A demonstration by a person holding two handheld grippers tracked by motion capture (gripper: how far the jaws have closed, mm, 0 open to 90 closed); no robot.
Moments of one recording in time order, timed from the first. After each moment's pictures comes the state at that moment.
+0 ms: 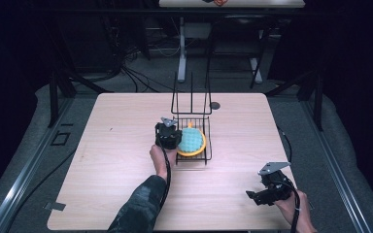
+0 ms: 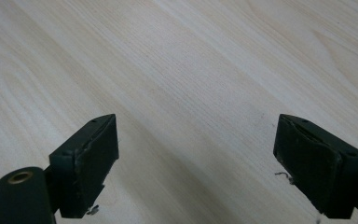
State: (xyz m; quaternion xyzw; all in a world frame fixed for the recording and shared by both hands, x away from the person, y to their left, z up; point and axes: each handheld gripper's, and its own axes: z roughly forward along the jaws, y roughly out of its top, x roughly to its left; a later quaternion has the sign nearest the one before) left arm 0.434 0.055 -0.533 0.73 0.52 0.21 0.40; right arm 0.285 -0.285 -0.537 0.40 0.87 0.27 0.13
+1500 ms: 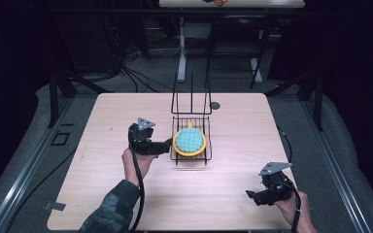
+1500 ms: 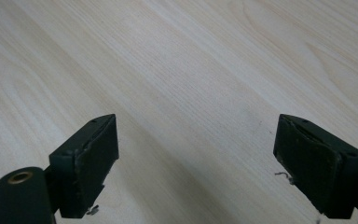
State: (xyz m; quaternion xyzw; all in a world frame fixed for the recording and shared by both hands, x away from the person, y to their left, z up) left arm 0.377 0.122 -0.471 0.76 0.47 0.20 0.40; right arm 0.281 -0.284 -0.531 0.39 0.87 0.28 0.14
